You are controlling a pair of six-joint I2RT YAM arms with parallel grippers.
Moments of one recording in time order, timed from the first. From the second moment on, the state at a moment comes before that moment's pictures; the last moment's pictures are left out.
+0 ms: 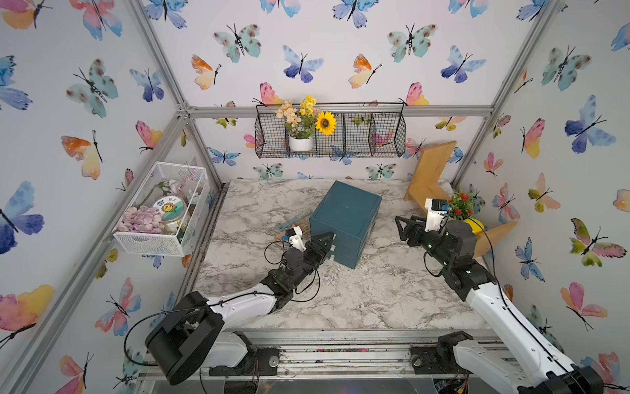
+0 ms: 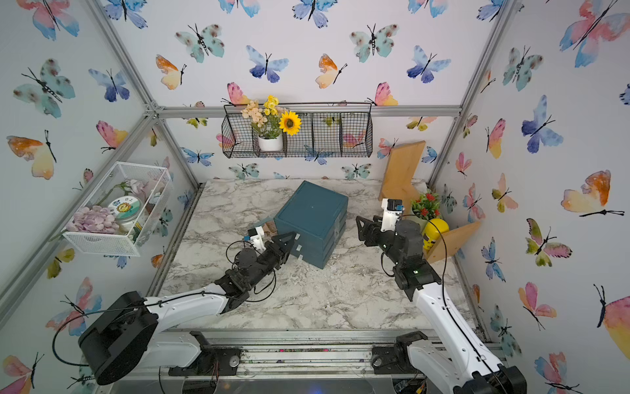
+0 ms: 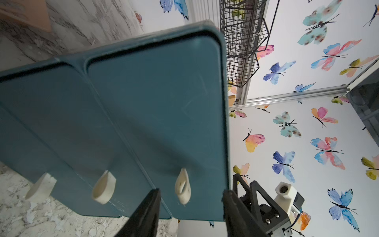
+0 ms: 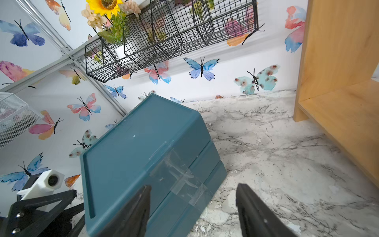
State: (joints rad) left arm -0.76 1.33 0.50 0.76 -0.08 -1.41; right arm 0.29 0.96 0.73 0.00 -0.19 0.34
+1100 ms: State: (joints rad) left arm -0.76 1.42 0.53 0.81 -0.08 -1.45; right arm 0.50 1.16 1.06 -0.22 -0.23 0.14
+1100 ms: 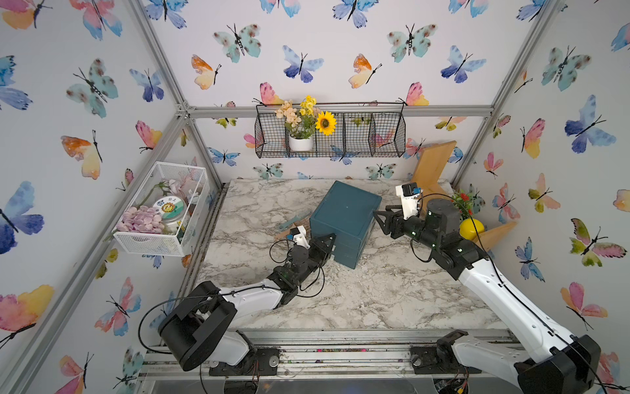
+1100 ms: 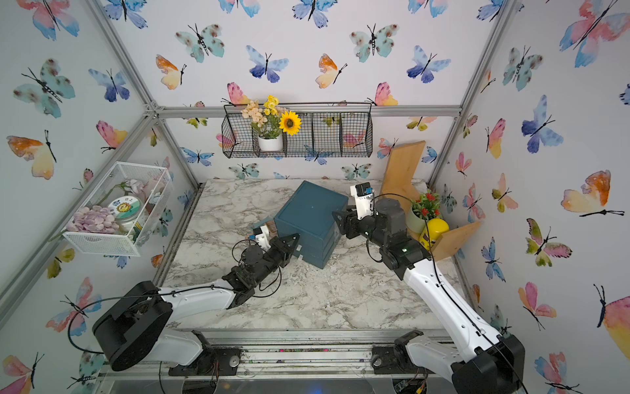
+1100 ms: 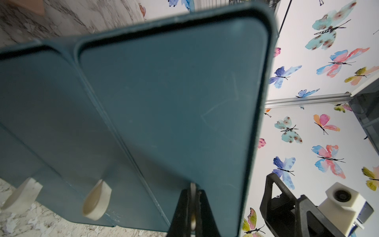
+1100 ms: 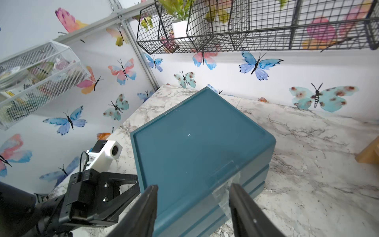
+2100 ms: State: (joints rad) left arm -0.76 1.16 0.39 0.67 -0.05 -1.44; right arm 0.79 1.38 1.22 -0.39 0.08 -0.13
